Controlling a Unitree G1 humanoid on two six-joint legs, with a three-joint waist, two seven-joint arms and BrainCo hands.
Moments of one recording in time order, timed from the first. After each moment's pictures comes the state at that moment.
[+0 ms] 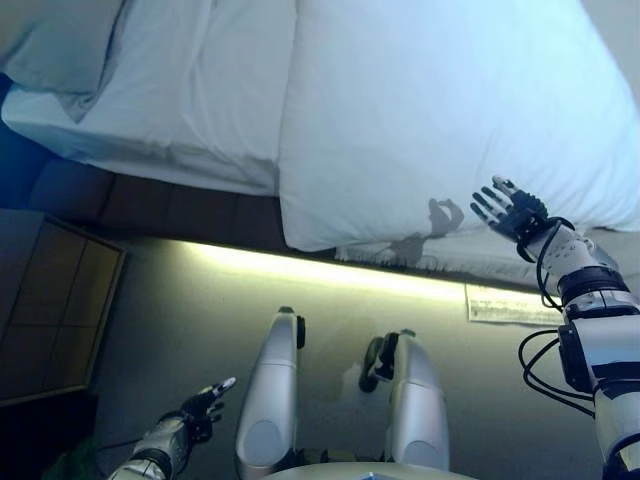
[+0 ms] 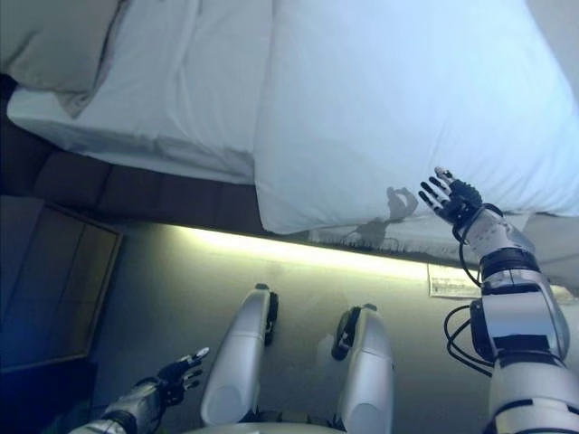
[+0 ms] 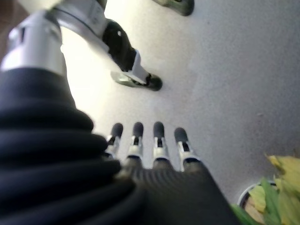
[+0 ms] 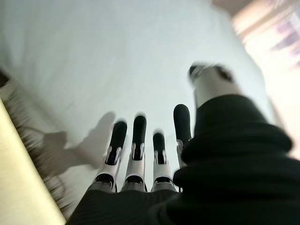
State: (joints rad) left arm -0.13 0.38 -0.28 1.23 -0.60 0.00 -0.24; right arm -0.87 -0.67 0.12 1.16 1.17 0.32 0.05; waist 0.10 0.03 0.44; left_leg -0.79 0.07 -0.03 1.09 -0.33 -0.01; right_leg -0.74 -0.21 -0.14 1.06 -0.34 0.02
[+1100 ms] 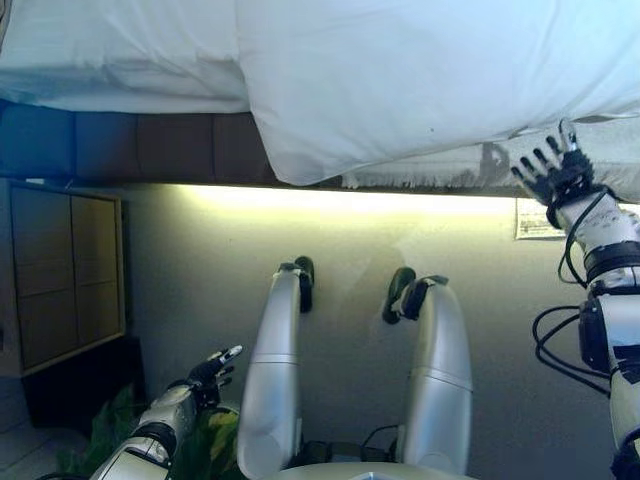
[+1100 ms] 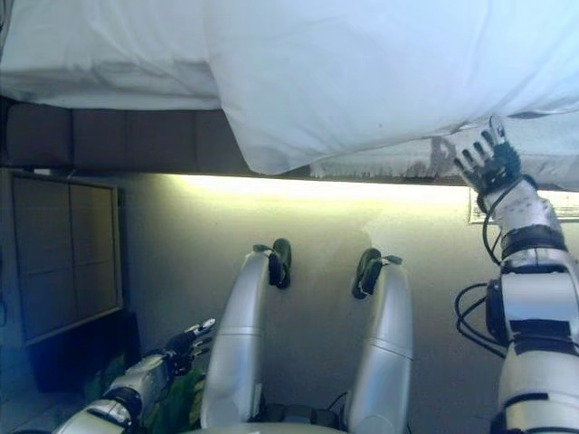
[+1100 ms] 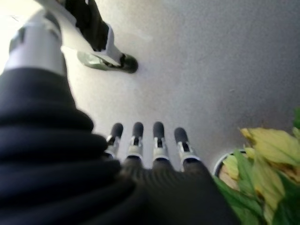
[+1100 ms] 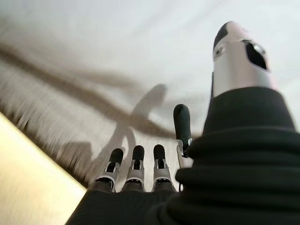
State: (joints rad) left arm -0.20 0.40 -0.32 1.11 -0.69 0.00 -0.22; right arm -1.07 -0.77 0.09 1.22 1.40 0.22 0.04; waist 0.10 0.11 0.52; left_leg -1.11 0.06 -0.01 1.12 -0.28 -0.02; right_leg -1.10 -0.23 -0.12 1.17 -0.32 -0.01
